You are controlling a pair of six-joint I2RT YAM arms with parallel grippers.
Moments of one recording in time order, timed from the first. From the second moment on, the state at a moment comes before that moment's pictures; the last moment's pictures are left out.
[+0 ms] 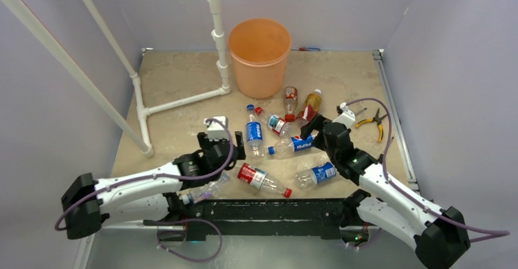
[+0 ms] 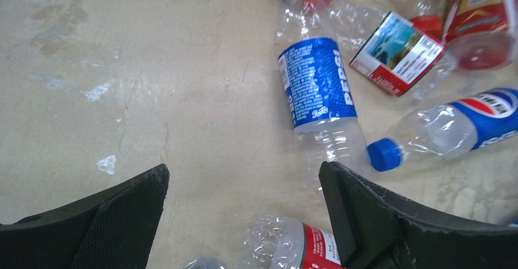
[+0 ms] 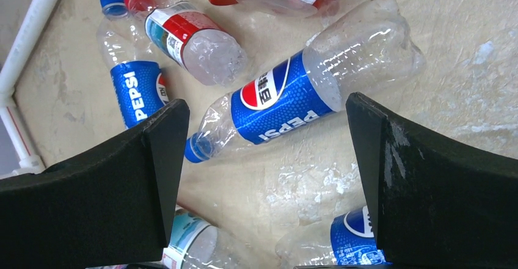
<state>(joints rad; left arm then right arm) -1.07 0.97 0.57 -0.27 -0.81 -0.76 0.59 0.85 0.49 -0.19 0.43 0.82</state>
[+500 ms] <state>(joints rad) -0.94 1.57 0.88 -0.19 -0.63 -0.78 0.59 0.80 0.49 -0.19 0.40 0.81</state>
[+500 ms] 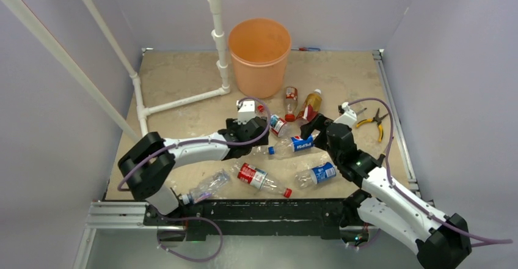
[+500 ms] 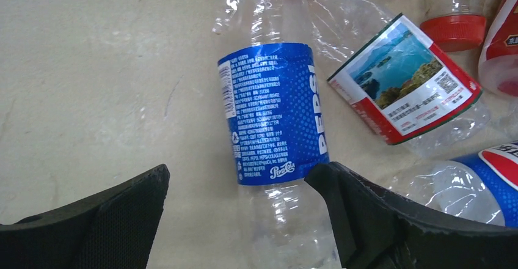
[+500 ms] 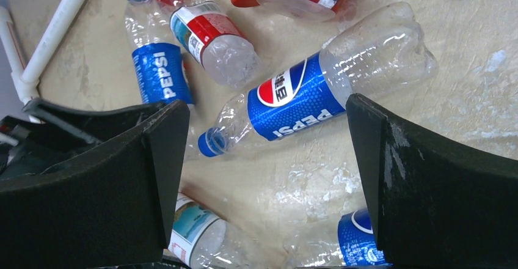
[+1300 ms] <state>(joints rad) -0.92 1.79 1.00 -0.20 -0.57 -0.77 0.59 0.74 0.49 -0.19 0.35 0.75</state>
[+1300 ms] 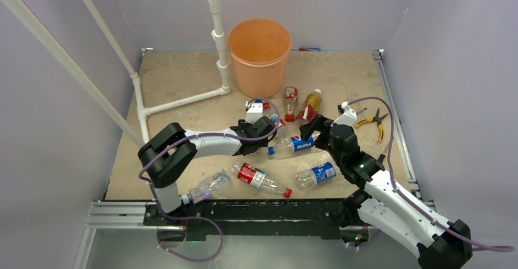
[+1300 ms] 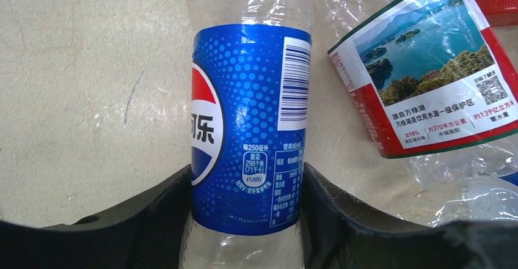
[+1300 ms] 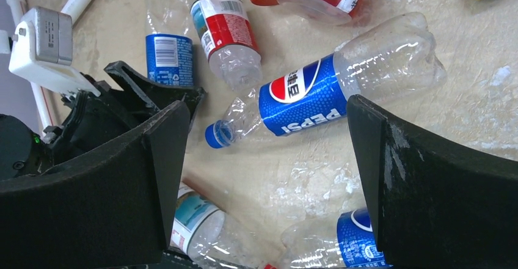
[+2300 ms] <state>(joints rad) -0.92 0.77 0.39 0.31 -0.25 -0.42 0.59 0.75 0.70 0.06 -0.16 0.66</state>
